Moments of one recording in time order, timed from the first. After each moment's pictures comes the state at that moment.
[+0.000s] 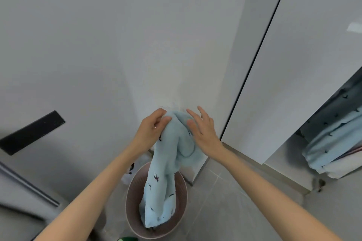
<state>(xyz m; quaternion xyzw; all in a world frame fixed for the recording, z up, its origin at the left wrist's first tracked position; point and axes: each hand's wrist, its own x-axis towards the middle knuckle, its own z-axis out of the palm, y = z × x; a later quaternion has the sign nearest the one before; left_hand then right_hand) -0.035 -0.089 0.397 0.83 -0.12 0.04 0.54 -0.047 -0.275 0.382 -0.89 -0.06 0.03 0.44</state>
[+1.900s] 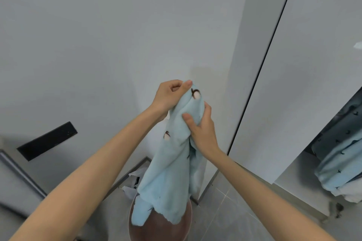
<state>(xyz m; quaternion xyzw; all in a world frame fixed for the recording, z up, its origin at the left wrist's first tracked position) -0.002 -0.137 0.511 0.75 -0.09 0.04 0.65 -0.047 -0.251 0.433 -0.76 -0.07 -0.11 0.64</state>
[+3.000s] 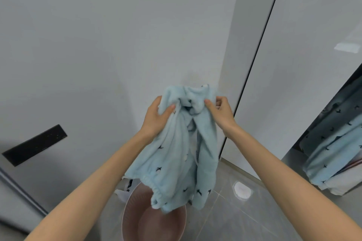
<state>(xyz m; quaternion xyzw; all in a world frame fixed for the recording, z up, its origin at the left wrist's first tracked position) -0.011 -0.118 0.447 0.79 -0.08 0.08 0.60 0.004 -0.321 0.442 -0.80 0.07 -0.10 0.59</state>
